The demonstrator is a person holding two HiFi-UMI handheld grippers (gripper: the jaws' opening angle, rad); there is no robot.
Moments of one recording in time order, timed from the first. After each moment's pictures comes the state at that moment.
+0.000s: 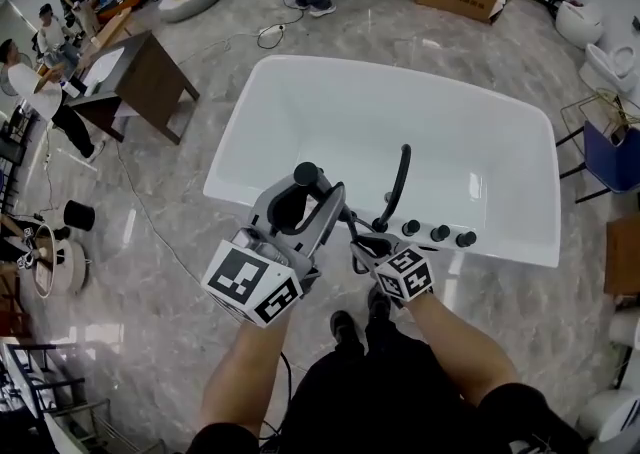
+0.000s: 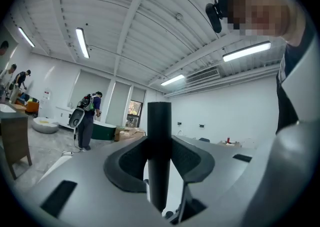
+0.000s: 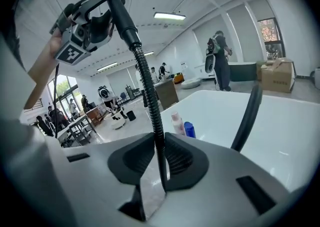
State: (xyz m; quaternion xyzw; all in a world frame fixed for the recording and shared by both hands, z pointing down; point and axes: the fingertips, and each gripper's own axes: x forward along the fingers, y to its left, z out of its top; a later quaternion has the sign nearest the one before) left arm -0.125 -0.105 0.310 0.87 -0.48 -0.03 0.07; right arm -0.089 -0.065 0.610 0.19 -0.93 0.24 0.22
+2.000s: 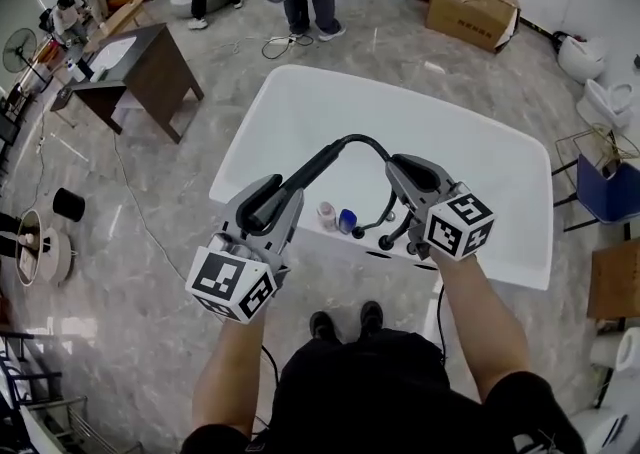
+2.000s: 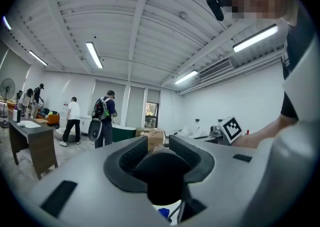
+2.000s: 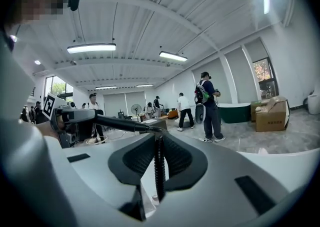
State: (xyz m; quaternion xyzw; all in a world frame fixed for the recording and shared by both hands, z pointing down) left arm -0.252 -0.099 0.323 0.82 -0.57 0.00 0.05; right arm -0.110 -0.201 0.385 0.27 -0.95 0.13 0.05
